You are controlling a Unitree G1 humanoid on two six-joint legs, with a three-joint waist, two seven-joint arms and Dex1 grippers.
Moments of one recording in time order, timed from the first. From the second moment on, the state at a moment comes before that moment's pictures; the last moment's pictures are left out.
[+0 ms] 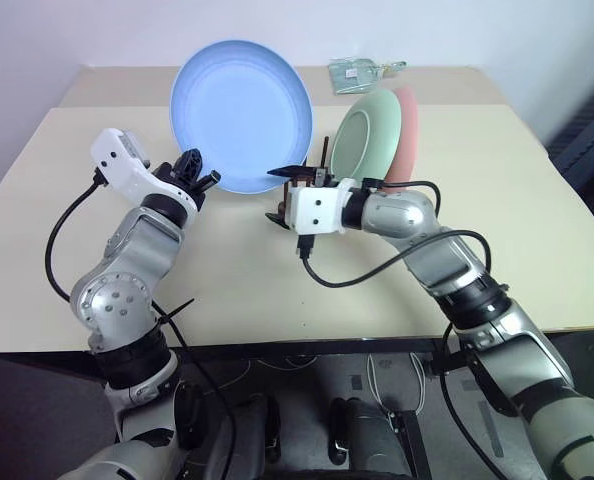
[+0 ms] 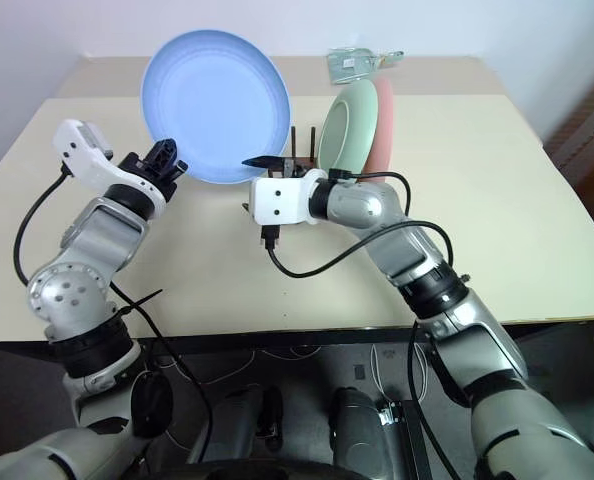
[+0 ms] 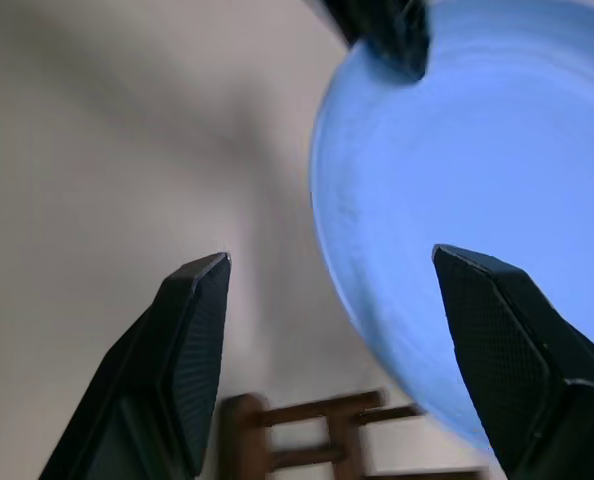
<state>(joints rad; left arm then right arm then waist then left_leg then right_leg) -0.56 0.09 0.45 -0.47 -0.99 0.92 0.42 -0.88 -0.43 0.45 0.16 -0.26 -0.13 0.66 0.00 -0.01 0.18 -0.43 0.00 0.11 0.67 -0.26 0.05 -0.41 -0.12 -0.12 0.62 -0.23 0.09</state>
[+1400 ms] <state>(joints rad) -0.13 0.43 0.00 -0.29 -0.46 0.44 -0.14 -0.96 0.04 -0.25 -0.05 0.78 0.85 0.08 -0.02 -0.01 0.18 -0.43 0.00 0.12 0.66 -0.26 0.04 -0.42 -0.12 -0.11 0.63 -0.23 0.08</state>
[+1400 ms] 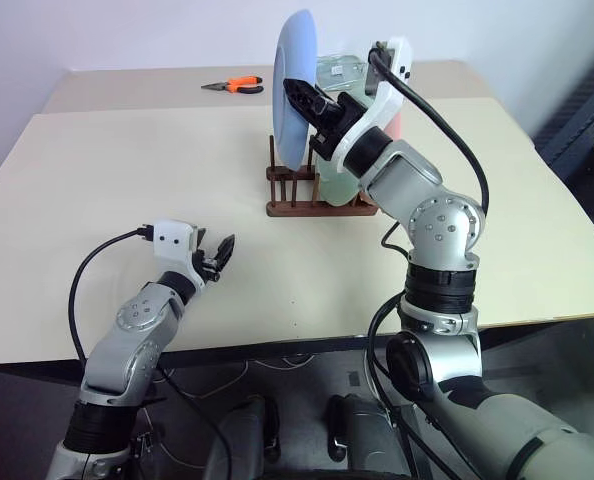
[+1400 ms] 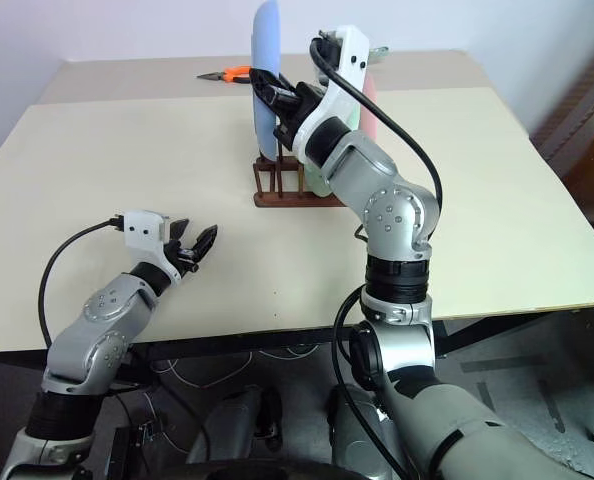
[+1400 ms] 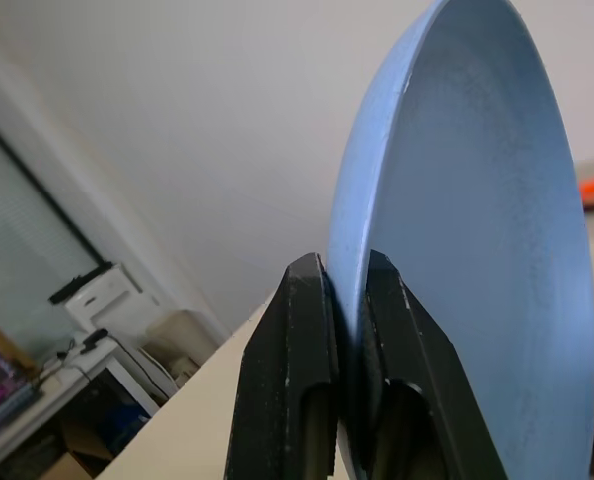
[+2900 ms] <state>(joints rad) -0.09 0.38 0.00 -0.36 -0.34 0.49 -0.32 -0.64 -0.78 -0.01 -0.29 0.42 0.61 0.74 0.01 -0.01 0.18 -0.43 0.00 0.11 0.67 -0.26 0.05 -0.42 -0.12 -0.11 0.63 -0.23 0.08</state>
